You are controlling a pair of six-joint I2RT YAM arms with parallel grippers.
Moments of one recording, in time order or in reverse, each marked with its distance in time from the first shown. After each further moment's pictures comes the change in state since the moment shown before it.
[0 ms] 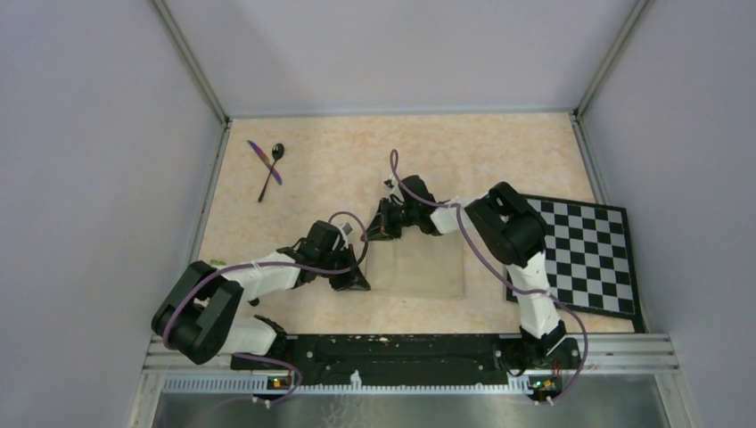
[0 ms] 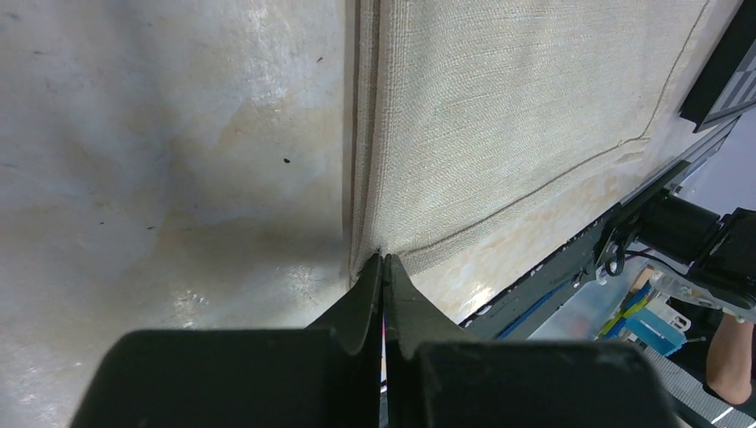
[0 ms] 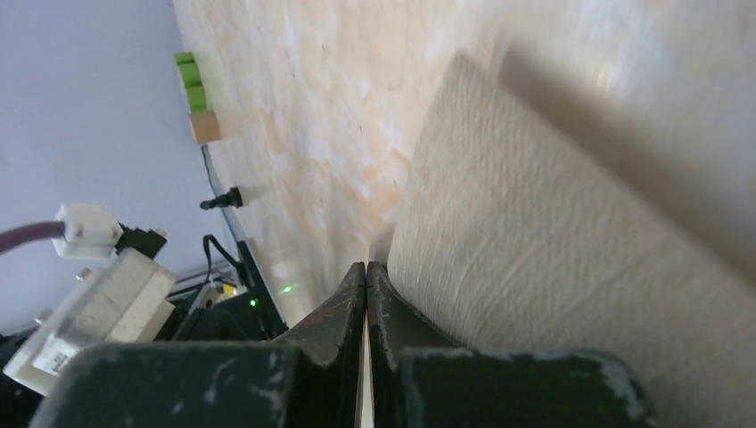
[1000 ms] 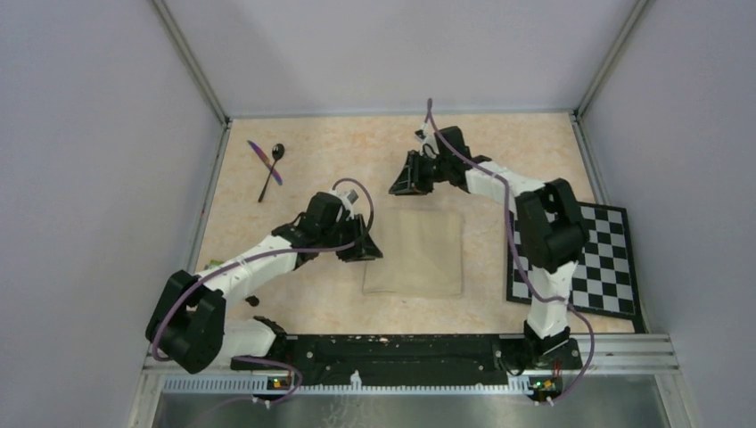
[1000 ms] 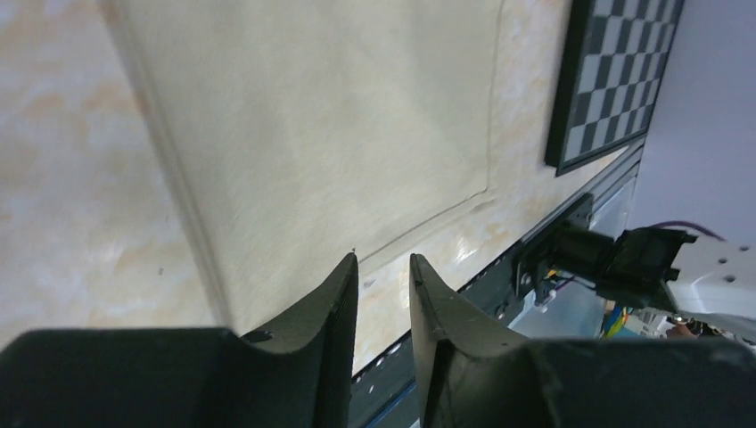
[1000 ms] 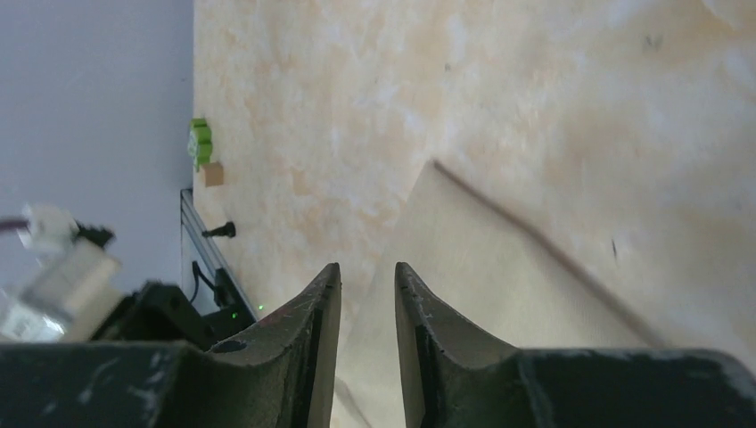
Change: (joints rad) left arm 0.003 -0.051 0.258 -0.137 -0.026 0.039; right arm -0.227 -0.175 0.243 -0.463 -0.002 -0.336
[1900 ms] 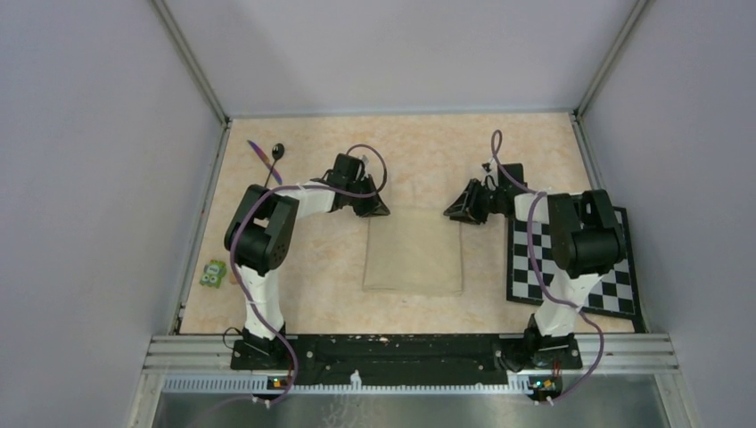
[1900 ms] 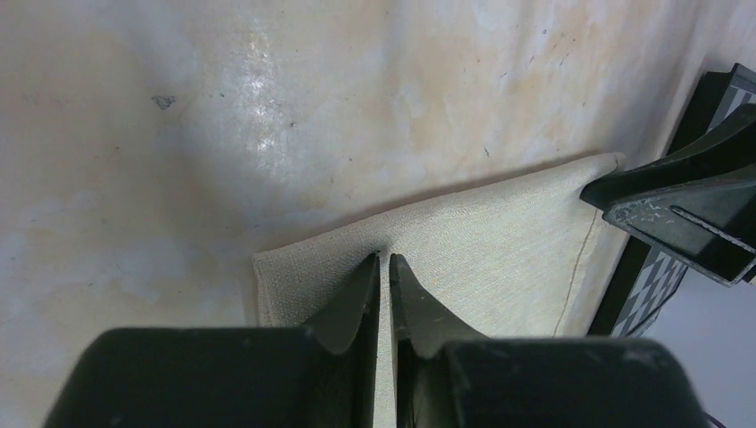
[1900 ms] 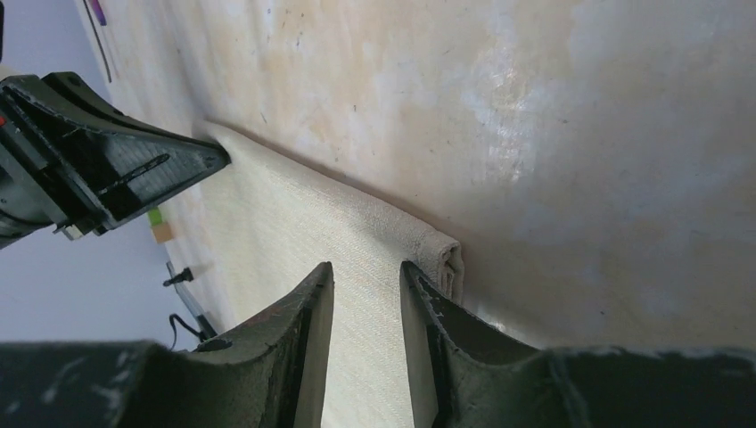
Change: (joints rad) left arm 0.143 0.701 0.479 0.153 -0.026 0.032; right arm -0.324 -0.133 -0.500 0.201 -0.018 0.023
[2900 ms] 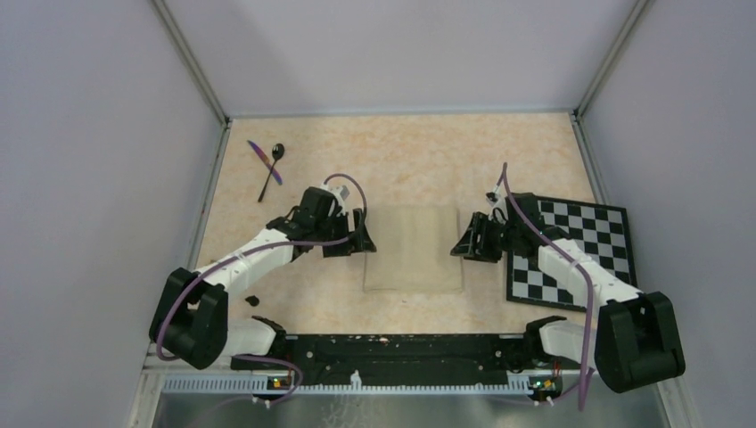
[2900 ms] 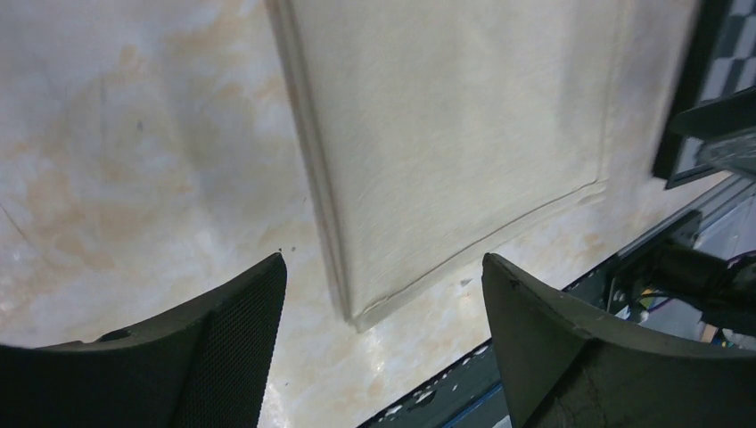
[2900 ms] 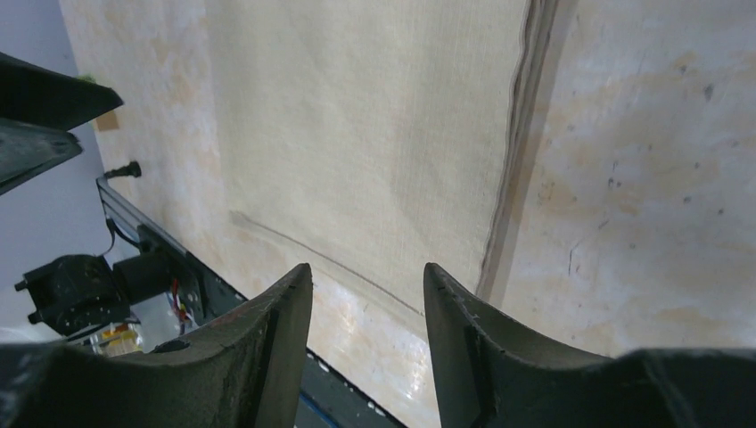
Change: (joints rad) left arm -0.062 -0.682 -0.397 -0.255 -0.063 0.146; right arm 0.125 -0.678 -0.297 -0.383 0.131 -0.100
